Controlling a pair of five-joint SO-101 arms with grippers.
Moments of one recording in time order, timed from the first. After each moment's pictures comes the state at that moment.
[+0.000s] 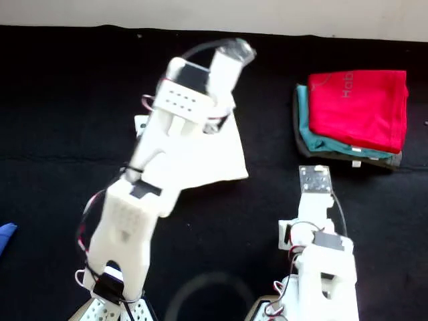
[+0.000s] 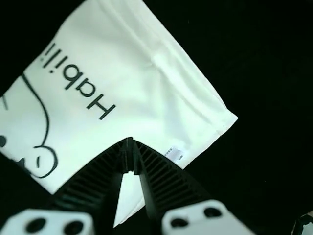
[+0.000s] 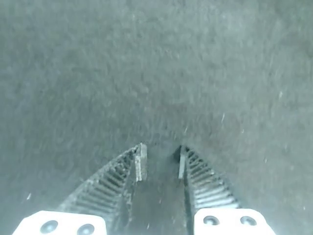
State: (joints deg) left arm 17.7 38.9 -60.0 100.7 -6.5; right arm 5.3 -53.9 82.9 47.6 11.5
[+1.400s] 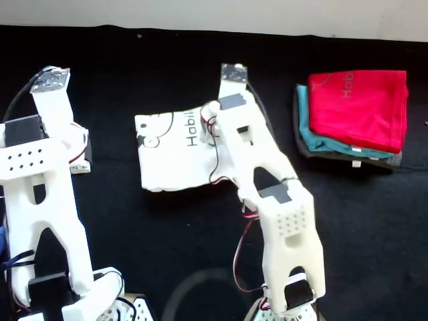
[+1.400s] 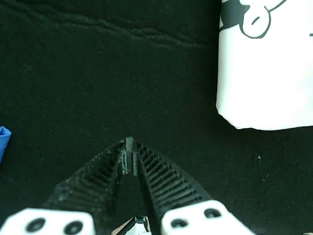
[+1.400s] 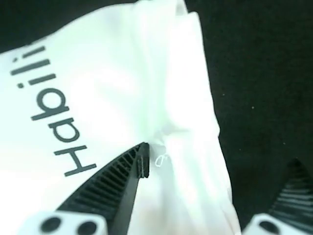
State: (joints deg) left arm -22.2 -18.8 14.8 85.1 -6.2; right arm -26.2 41.5 -26.3 68.4 -23.6
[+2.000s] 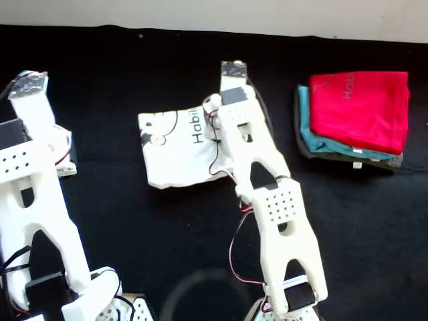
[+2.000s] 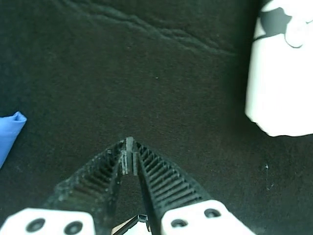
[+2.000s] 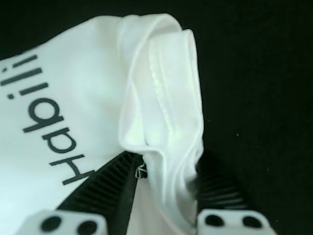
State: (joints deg) left arm -28.4 -18.8 14.8 85.1 -6.2; right arm -26.0 59.5 -53.0 80.7 -19.6
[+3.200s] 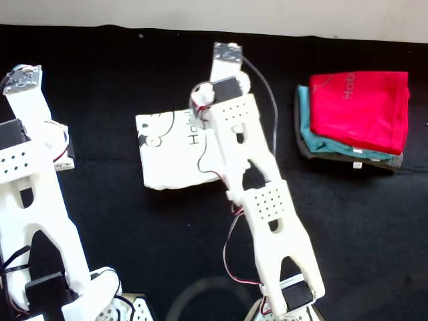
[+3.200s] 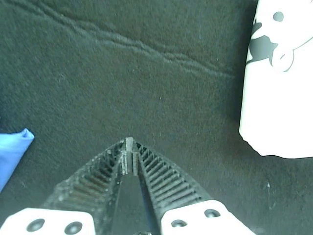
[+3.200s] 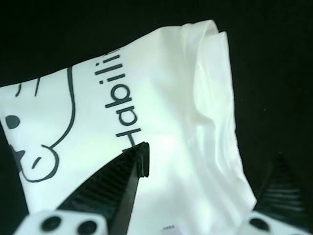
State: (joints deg) left arm -28.4 -18.8 14.8 80.1 -6.2; right arm -30.1 63.7 -84.0 100.4 -26.3
